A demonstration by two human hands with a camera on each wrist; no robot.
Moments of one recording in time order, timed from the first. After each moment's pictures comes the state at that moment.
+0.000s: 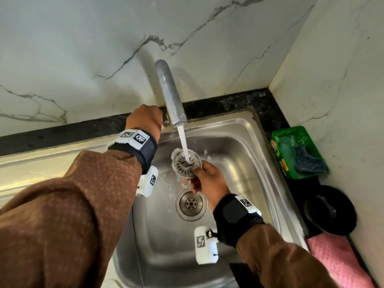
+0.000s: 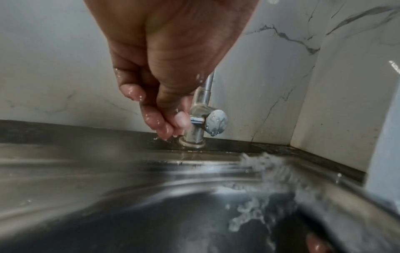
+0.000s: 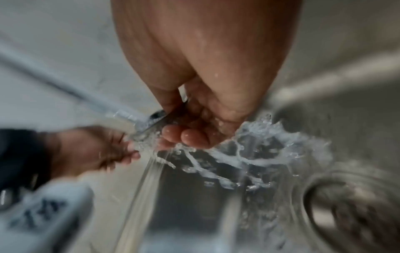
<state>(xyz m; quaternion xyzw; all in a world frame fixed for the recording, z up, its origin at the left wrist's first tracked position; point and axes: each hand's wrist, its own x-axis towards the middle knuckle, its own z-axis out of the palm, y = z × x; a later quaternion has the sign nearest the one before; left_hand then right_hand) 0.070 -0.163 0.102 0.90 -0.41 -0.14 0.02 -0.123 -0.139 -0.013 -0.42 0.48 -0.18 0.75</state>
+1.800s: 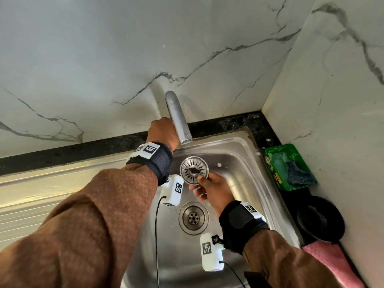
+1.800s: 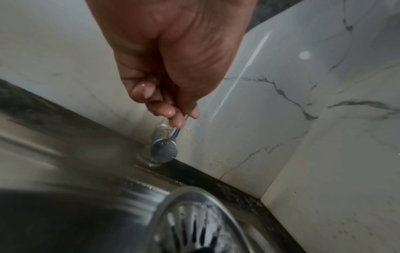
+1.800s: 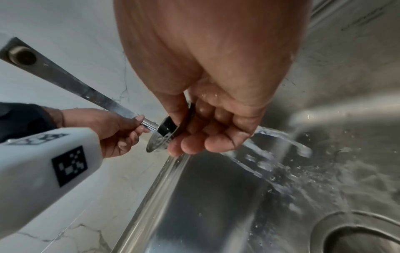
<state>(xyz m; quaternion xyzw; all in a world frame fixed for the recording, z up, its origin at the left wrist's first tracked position) 0.066 -0.175 0.109 0.89 -0.42 -0.13 0.16 -0.129 -0.144 0.021 -0.46 0.47 -0.19 0.73</state>
